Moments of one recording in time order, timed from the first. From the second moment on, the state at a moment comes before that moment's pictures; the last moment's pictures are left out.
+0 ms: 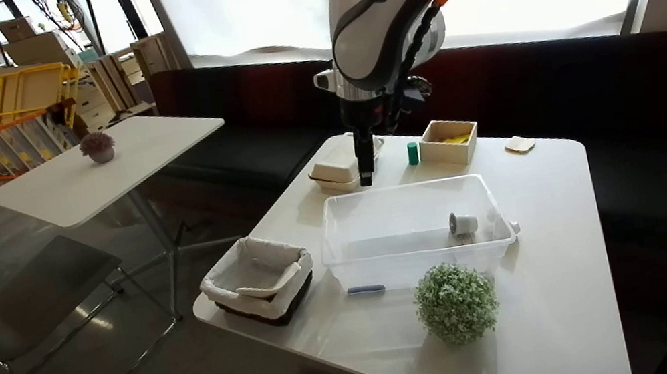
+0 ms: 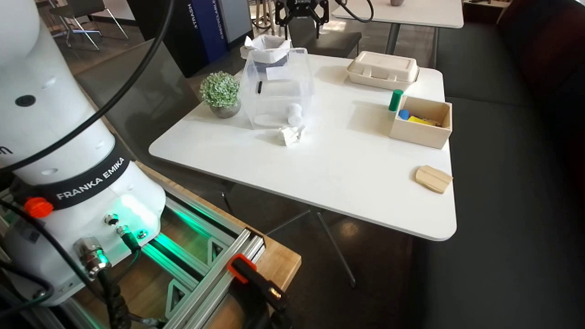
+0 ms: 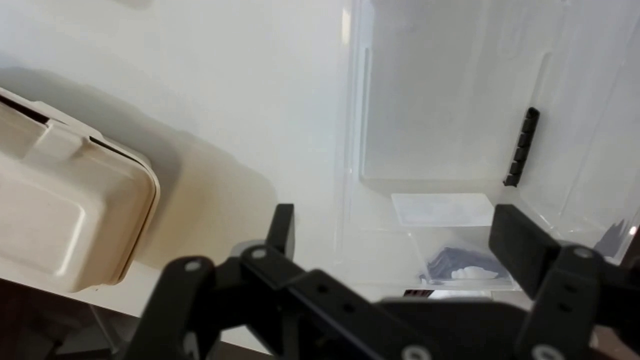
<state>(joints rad) -0.06 0.35 0.03 -2.04 0.09 2.49 -0.73</state>
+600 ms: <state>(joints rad) -0.09 0.37 0.05 -2.03 0.08 2.49 -0.74</state>
